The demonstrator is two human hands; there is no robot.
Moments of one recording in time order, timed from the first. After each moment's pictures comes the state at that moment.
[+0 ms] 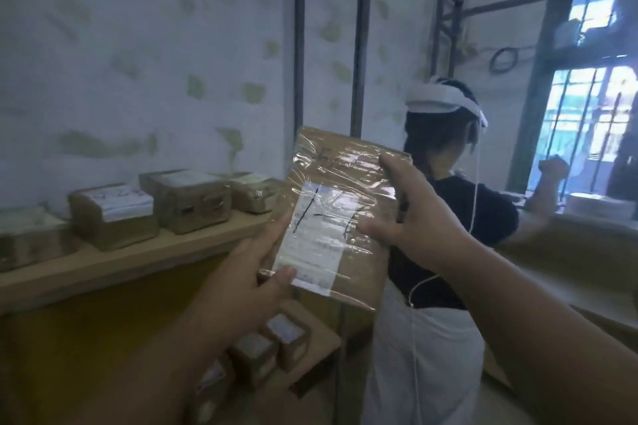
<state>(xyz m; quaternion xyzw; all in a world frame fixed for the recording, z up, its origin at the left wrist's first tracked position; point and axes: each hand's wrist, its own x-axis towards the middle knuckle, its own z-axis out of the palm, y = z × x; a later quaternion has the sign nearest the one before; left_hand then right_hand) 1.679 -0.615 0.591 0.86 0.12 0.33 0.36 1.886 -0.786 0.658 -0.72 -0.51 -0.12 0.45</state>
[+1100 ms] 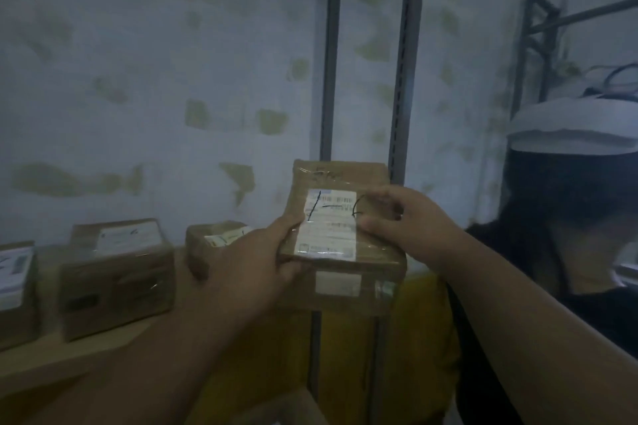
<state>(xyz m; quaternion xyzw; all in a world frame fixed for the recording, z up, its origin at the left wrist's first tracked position) 1.910 -0.480 0.653 0.87 0.30 0.38 0.10 2.114 -0.607 0.716 -0.71 -0.55 -0.01 0.43</state>
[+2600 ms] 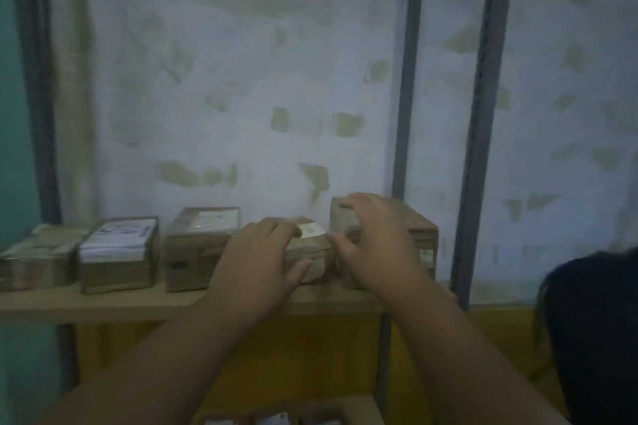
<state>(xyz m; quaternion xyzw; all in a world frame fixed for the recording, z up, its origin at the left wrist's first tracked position) 1.872 -0.491 0.639 0.81 0.43 0.38 -0.11 2.051 -0.540 0.676 -0.60 -0.68 -0.17 0.39</state>
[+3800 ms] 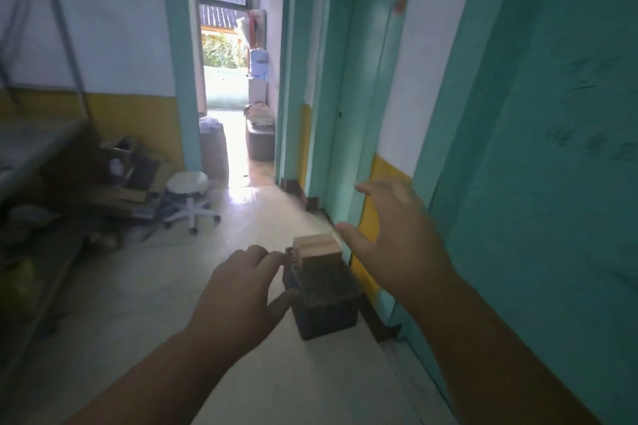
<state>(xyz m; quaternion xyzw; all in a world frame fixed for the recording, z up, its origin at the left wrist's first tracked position) 0.898 -0.667 0.471 0.34 0.91 0.20 -0.15 0.989 -0.476 0.564 -0.09 -0.93 0.15 0.32</state>
